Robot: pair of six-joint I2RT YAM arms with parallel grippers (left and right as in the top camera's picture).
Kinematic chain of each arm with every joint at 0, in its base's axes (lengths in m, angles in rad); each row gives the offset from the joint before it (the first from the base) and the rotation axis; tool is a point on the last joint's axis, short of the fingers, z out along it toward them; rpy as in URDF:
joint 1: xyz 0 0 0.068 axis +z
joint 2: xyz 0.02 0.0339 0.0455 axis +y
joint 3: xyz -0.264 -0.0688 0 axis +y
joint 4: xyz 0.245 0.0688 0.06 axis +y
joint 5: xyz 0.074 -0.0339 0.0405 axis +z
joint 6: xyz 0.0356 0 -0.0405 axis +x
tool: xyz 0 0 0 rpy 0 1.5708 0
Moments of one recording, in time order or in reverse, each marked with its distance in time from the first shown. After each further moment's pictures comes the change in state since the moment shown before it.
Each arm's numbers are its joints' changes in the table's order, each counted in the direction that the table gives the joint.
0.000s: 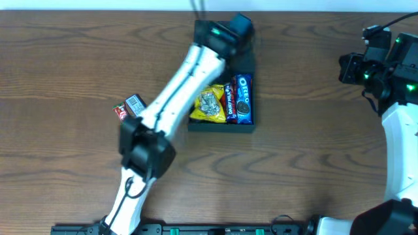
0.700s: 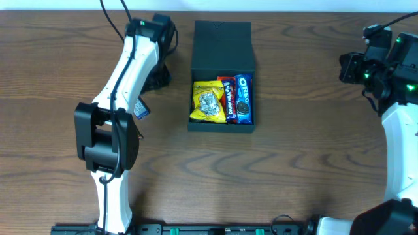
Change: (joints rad) left arm 0.340 -0.103 0.428 -0.125 -0.063 -0.092; right arm -0.001 0.000 0.000 -0.016 0.000 0.000
